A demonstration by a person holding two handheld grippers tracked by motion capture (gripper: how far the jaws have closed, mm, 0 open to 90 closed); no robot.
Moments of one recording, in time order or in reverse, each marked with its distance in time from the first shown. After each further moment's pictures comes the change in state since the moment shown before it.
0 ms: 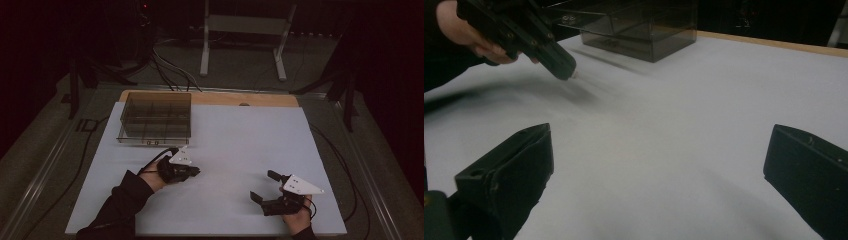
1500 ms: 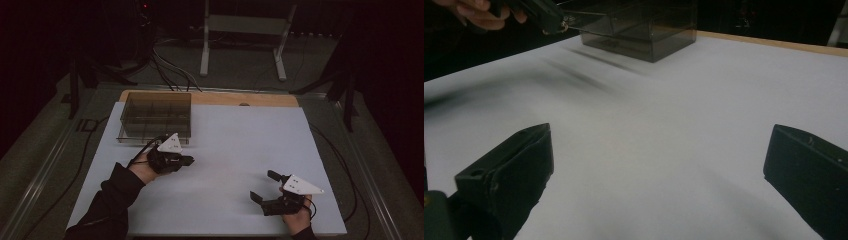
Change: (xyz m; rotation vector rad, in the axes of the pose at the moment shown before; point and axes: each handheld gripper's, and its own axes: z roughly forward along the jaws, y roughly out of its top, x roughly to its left) left arm 0.013 0.019 -0.043 -0.053 0.036 -0.046; right arm 0.000 0.000 0.000 -0.001 -0.001 0.005
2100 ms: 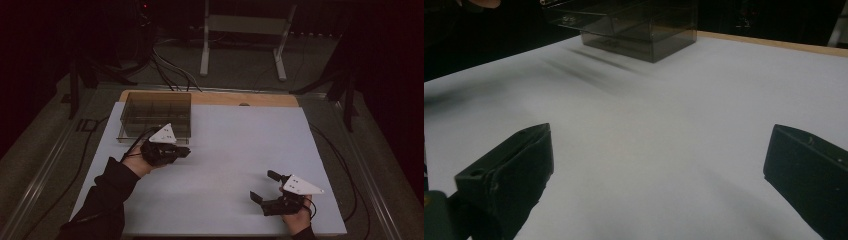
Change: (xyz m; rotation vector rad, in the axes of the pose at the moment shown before) left arm 0.013 0.011 -0.023 -0.044 0.030 -0.028; right arm 0.000 0.000 0.000 0.000 0.002 0.000
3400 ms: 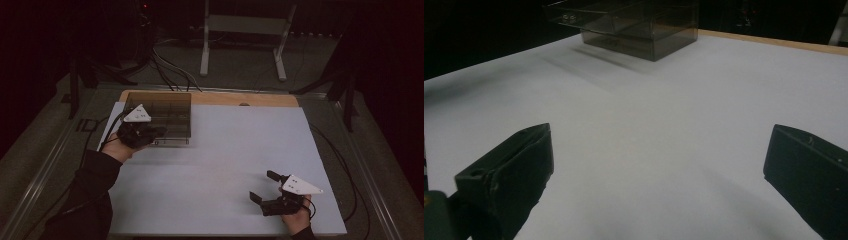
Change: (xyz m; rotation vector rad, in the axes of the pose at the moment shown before) left arm 0.053 -0.013 -0.040 -0.027 0.197 -0.156; right arm 0.001 0.000 0.001 0.005 0.001 -0.002
